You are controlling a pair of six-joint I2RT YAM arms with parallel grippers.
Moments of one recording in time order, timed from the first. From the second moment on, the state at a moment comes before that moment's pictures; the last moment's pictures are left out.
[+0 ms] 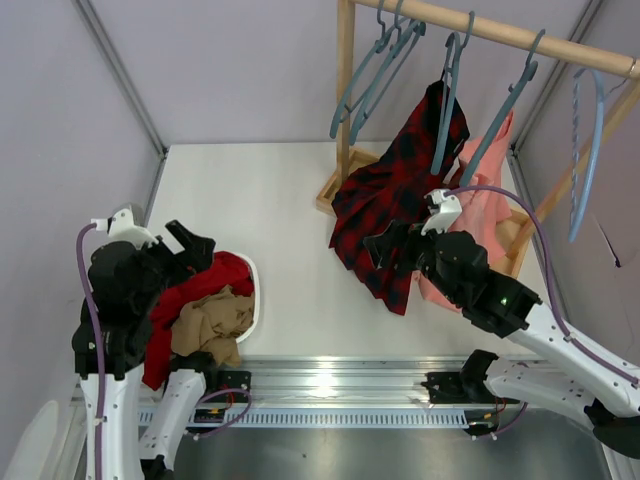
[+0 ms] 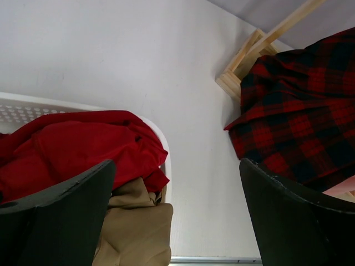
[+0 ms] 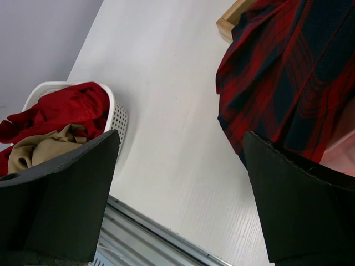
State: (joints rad) left arm -0.01 0.59 1.13 -0.93 0.06 -0.46; right arm 0.90 0.83 0.94 -0.34 0.37 0.54
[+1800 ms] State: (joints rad) left arm 0.11 0.87 0.77 -0.74 -0.28 -0.69; right arm 0.89 0.81 0.88 -0.36 0.41 0.60
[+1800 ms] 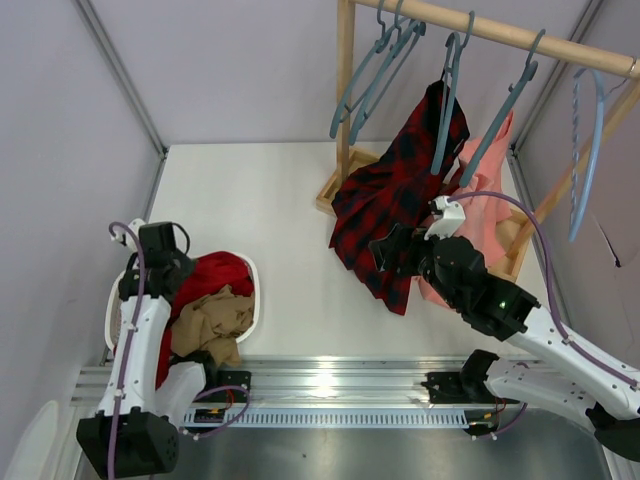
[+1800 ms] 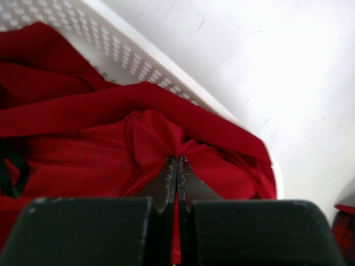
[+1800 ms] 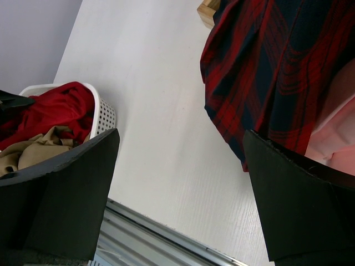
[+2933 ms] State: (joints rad) left arm -0.08 1.25 2.25 -0.81 0.19 -0.45; right arm 0.89 0.78 0.88 -0.31 0.35 0.60
